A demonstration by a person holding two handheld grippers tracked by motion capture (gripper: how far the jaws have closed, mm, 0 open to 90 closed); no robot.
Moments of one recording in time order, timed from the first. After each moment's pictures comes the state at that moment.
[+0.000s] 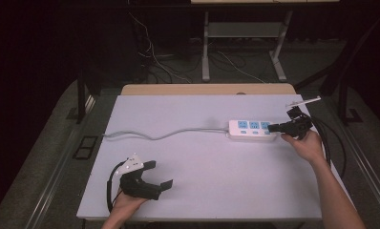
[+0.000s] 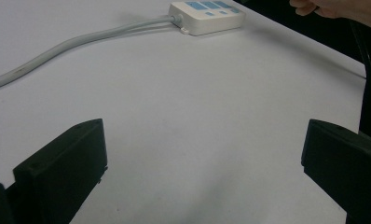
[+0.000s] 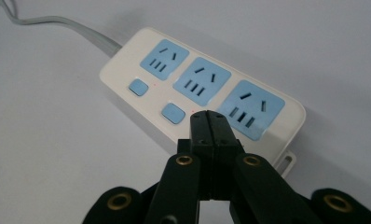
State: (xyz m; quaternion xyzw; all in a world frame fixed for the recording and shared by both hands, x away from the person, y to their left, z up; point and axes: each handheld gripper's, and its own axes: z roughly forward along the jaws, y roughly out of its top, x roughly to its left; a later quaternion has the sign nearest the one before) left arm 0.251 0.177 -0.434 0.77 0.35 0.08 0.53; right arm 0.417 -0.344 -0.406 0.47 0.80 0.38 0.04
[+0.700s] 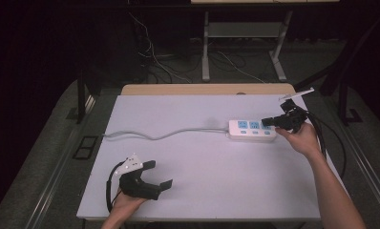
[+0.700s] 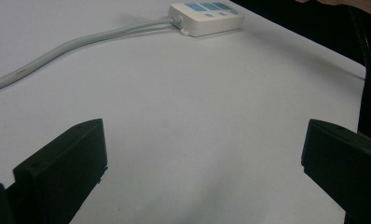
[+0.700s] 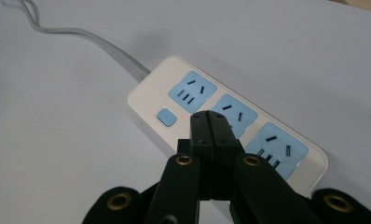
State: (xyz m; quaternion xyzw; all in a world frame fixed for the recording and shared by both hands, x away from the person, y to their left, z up) left arm 0.251 0.178 -0.434 0.77 0.35 0.08 0.53; right arm 0.425 -0.320 -0.381 0.44 0.81 0.38 0.05
